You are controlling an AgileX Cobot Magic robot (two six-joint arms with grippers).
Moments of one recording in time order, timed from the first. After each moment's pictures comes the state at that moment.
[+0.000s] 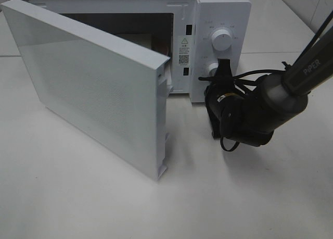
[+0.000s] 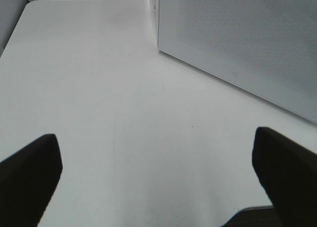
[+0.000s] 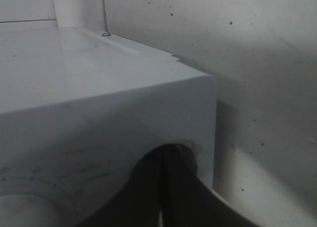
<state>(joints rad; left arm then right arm) -0.05 0.00 -0.52 -0.05 1.08 0.01 0.54 2.18 -0.92 0.71 -0.89 1.31</state>
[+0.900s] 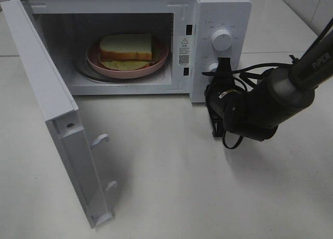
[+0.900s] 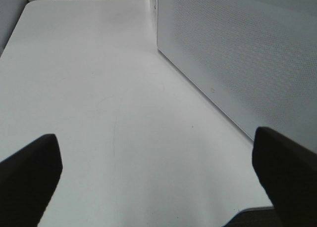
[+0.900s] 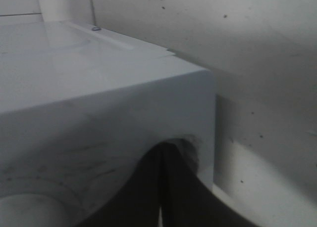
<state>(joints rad) -0.05 0.00 -0.52 -0.05 1.08 0.01 0.53 2.13 -0.90 0.69 -0.82 1.30</state>
